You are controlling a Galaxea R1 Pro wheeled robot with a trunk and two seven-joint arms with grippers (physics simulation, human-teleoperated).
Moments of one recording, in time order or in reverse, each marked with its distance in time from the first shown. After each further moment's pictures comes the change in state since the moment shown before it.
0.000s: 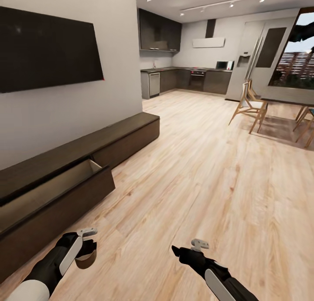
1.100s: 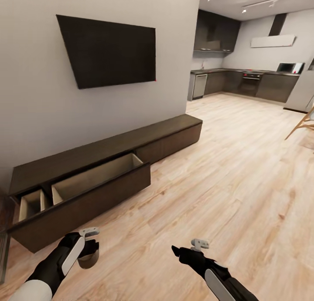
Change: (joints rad) left arm 0.000 -0.017 0.000 0.000 0.000 -0.001 0.002; right arm 0.000 0.000 0.001 0.000 0.002 -0.001 0.000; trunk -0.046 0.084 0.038
